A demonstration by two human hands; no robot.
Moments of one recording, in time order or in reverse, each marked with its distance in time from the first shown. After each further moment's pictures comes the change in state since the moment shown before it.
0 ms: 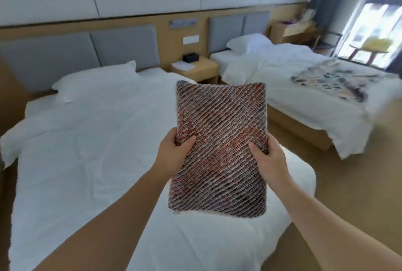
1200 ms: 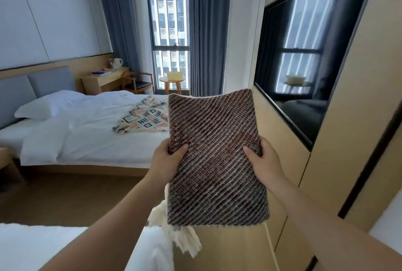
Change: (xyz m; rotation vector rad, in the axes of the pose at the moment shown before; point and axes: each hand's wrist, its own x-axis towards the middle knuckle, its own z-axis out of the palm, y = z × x) left_hand 0.017 0.249 0.655 -0.189 -0.801 0.333; right_hand 0.083 0.126 -0.594 -0.098 0.800 0.047
